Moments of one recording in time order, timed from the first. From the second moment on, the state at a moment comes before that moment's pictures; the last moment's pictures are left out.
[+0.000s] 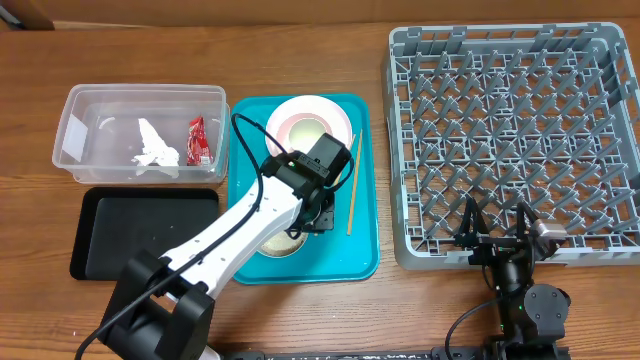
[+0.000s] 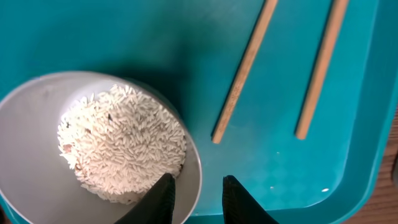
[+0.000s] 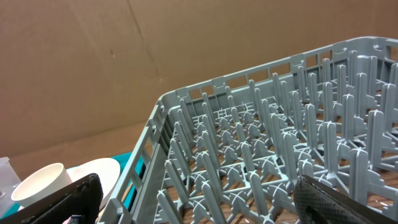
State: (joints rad) left arm -0.63 1.69 1.19 -0.97 -0.04 -0.59; right arm 0.03 0.01 0.02 -0.03 0.00 0.30
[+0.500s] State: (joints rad) left arm -0.63 1.69 1.08 -0.86 0.01 -0.62; right arm 0.03 0.01 0.02 -0.03 0.00 0.30
